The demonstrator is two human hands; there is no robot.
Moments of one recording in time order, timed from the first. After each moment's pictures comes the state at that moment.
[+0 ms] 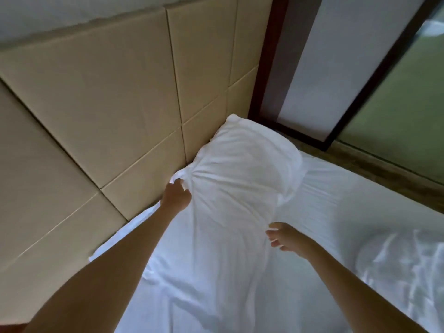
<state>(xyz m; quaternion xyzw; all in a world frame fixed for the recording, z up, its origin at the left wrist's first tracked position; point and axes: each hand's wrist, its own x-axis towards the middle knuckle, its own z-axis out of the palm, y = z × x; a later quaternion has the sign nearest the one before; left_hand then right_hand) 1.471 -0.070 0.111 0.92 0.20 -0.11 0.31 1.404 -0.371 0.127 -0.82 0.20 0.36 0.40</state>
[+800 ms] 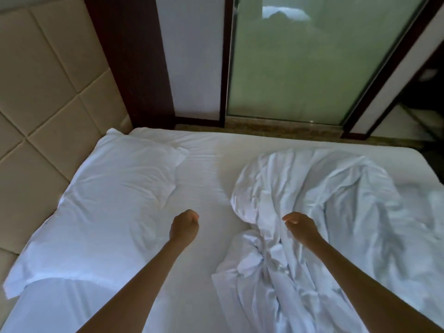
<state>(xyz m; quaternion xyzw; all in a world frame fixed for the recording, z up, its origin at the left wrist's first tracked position) 1.219 -0.419 0.121 0.93 -0.07 -0.17 0.30 1.080 -0.698 0.155 -0.89 0.33 0.09 0.31</state>
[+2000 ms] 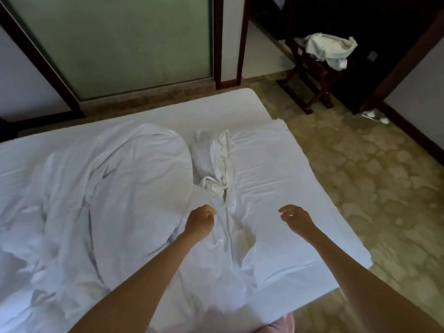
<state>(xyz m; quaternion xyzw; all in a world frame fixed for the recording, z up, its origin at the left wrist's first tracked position) 0.840 -1.078 0.095 0.86 -0.30 -0.34 0.22 0.631 -1.256 0.107 -0.76 0.52 0.05 0.38</state>
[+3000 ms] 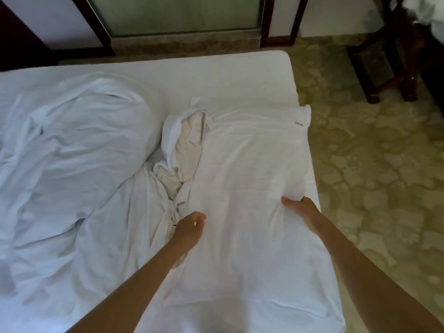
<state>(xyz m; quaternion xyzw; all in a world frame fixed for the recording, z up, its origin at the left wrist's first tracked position) 0.734 -1.255 0.019 0.90 -0.09 -0.36 0.22 0.614 -1.540 -0.008 -0.55 0.48 0.10 0.67</state>
